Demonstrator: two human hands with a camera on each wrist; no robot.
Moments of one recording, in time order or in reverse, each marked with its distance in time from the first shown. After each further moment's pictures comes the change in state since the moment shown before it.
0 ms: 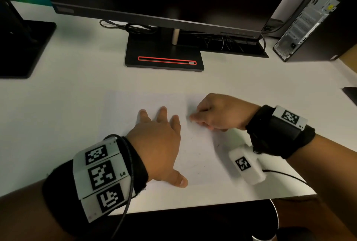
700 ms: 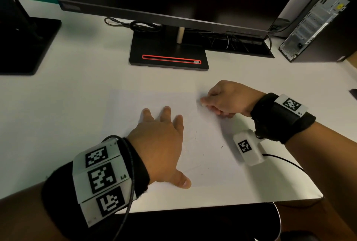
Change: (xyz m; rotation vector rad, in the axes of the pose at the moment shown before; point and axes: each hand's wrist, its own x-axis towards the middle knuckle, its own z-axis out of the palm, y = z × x) left_hand -0.003 -0.003 0.002 -0.013 0.005 0.014; right_hand 0.019 0.006 -0.019 0.101 0.083 0.095
